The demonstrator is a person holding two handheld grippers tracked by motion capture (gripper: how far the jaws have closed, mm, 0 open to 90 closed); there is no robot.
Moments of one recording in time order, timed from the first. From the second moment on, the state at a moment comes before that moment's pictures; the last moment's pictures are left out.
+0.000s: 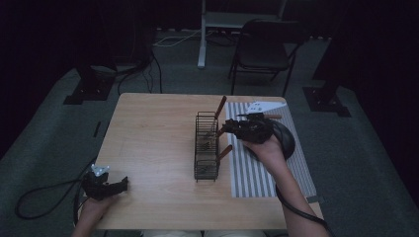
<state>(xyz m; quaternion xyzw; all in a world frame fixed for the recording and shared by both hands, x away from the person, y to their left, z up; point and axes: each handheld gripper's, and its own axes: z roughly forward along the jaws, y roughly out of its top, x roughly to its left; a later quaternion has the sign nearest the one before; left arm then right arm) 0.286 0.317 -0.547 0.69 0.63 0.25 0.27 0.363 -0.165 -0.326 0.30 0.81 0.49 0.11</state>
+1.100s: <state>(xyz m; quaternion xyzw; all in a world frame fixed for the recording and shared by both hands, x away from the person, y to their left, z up) 0.286 0.317 -0.547 0.69 0.63 0.25 0.27 0.332 -0.263 -0.270 0.35 0.75 0.52 0.20</state>
